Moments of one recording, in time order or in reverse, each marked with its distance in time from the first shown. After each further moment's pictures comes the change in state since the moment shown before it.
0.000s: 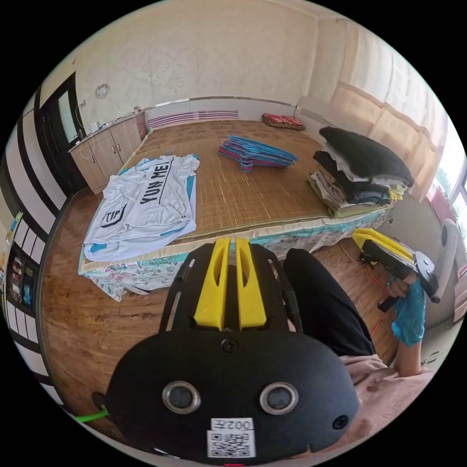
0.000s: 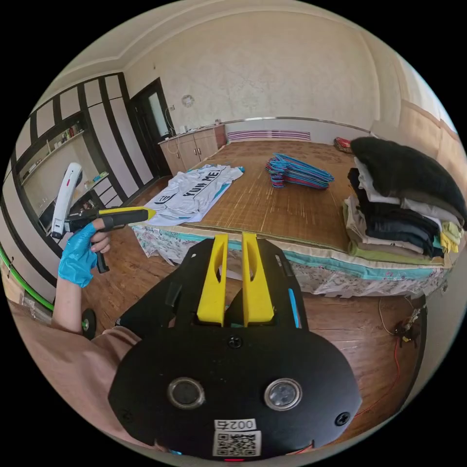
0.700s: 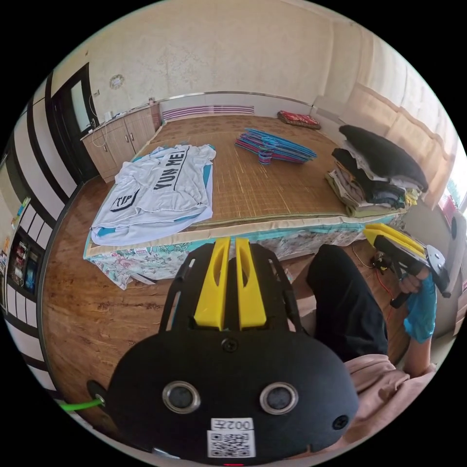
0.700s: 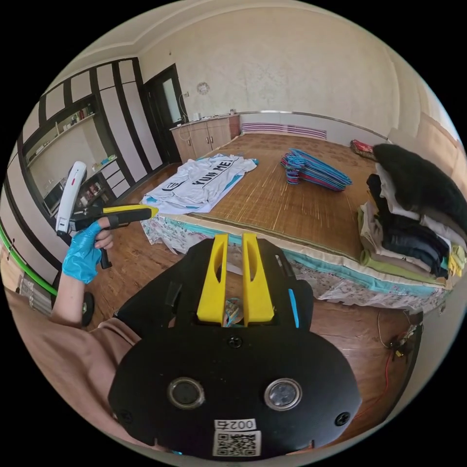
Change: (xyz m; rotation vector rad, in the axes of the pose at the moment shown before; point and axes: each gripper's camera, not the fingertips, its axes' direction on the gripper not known) left arm -0.016 0.042 0.067 -0.015 -0.053 -0.060; right arm -0.036 0.012 0.091 -0.055 -0.024 -0.090
